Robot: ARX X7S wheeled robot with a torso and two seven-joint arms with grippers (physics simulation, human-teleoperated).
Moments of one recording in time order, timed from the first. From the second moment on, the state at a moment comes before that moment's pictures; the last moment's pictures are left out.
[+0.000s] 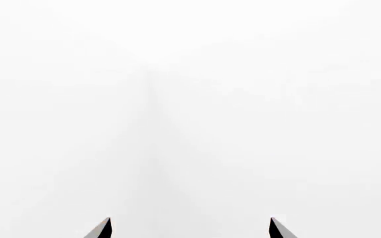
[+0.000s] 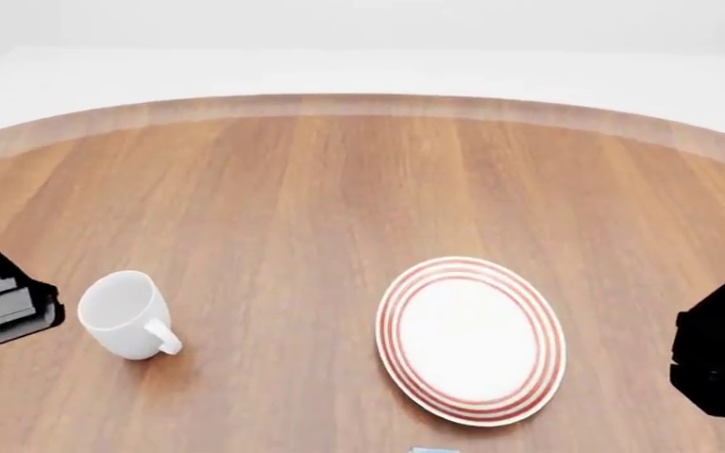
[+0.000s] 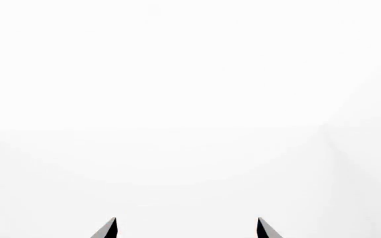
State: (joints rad) left arm 0.05 -0.46 -0.17 1.04 -0.15 -0.41 -0.59; right arm -0.03 0.34 0.16 -0.94 0.27 -0.17 0.28
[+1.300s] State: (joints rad) left arm -0.71 -0.24 0.14 0.54 -1.05 -1.16 -1.43; right arm -0.04 0.36 0.12 -0.92 0.27 -0.19 0.31
